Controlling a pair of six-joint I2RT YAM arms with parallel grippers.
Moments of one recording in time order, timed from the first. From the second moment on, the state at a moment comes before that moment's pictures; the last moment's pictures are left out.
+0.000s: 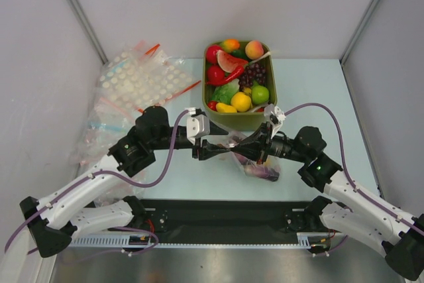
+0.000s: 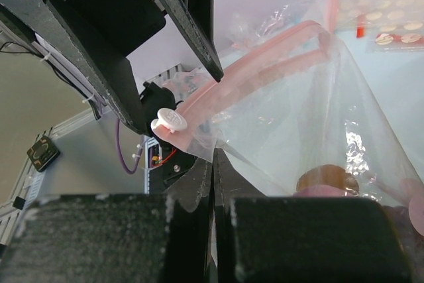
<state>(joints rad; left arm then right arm) -0.85 0.97 0.99 -0.13 0.62 0.20 0.71 0.81 0.59 0.33 -0.64 0.44</state>
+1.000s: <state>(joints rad) -0.86 1.05 1.01 -0.17 0.65 0.25 0.71 0.82 0.58 0.33 -0.63 0.46</state>
